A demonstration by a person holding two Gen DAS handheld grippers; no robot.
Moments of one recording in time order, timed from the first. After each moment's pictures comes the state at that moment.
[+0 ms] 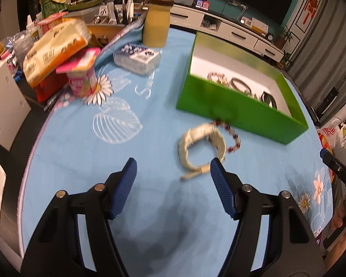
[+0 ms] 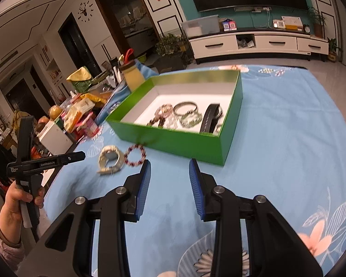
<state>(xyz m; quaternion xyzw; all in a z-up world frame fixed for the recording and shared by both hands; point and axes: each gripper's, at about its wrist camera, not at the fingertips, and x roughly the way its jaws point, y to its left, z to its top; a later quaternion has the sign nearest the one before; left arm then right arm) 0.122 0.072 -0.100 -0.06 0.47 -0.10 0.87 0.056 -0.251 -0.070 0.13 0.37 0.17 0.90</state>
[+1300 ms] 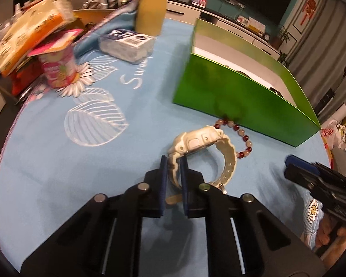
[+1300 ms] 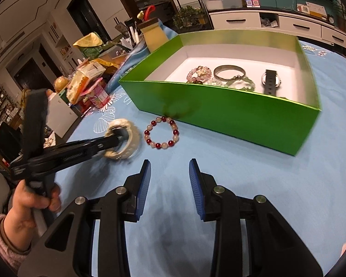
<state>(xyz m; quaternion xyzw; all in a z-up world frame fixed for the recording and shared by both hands) 0.148 0.070 -0.141 -0.08 0.47 -0.12 0.87 0.114 -0.172 -0.119 0.10 0.44 0.22 0.87</state>
